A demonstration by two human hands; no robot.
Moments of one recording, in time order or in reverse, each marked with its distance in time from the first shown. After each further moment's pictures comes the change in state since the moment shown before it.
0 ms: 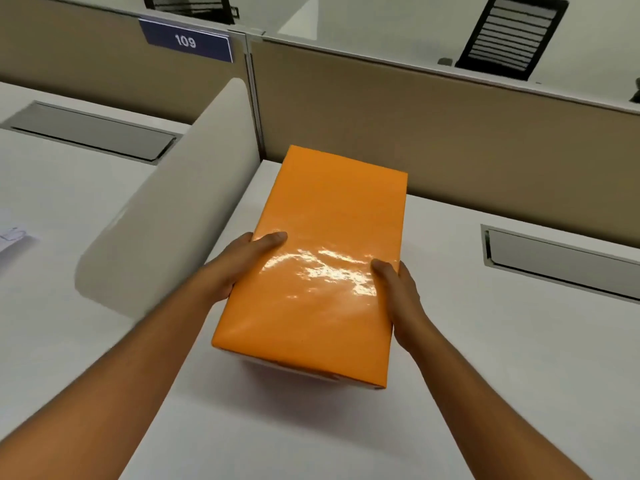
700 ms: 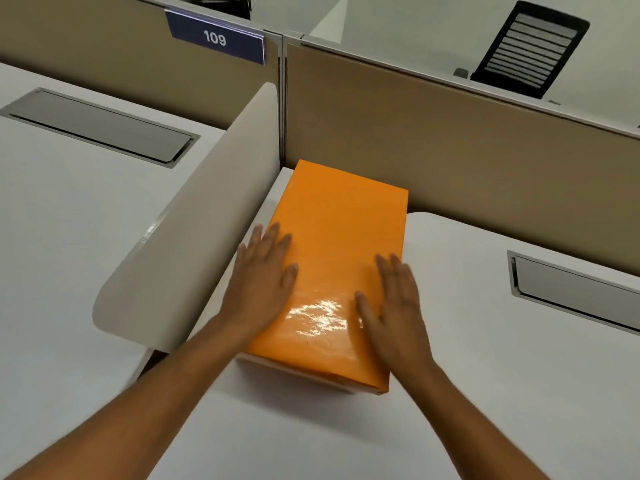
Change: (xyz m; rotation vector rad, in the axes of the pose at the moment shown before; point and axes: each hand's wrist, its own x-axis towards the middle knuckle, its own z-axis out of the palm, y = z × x) left_hand 0.028 -0.027 -0.020 0.956 0.413 0.596; right_hand 0.011 0.003 0.068 -0.864 0.103 -0.529
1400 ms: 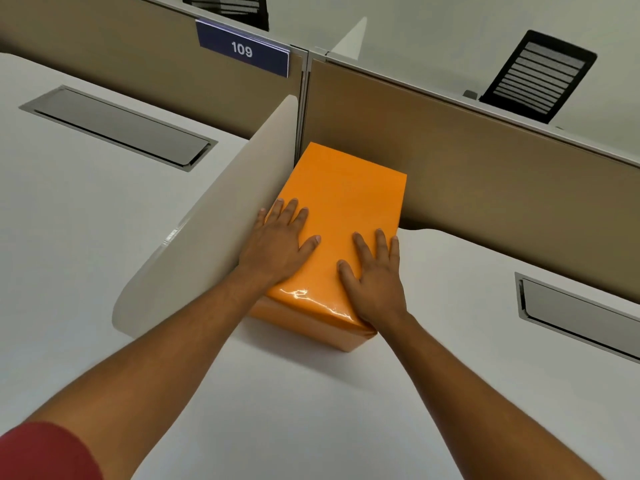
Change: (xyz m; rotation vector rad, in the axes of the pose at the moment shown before) left_hand 0.087 -0.026 -0.001 0.214 -0.055 0.045; right_hand 0.086 -0.035 0.033 -0.139 -0.078 -0.024
